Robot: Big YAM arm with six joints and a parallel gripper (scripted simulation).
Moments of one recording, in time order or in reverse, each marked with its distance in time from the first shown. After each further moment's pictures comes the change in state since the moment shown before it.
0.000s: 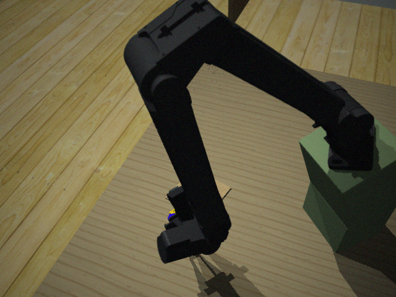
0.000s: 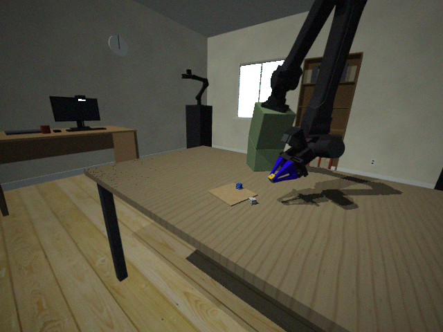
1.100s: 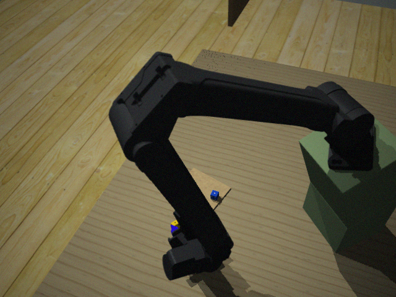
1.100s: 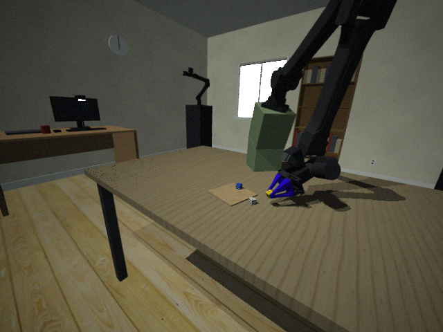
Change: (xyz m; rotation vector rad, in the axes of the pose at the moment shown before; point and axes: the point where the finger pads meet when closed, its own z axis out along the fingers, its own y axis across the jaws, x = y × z) arm 0.046 0.003 0.034 -0.002 -0.100 0.046
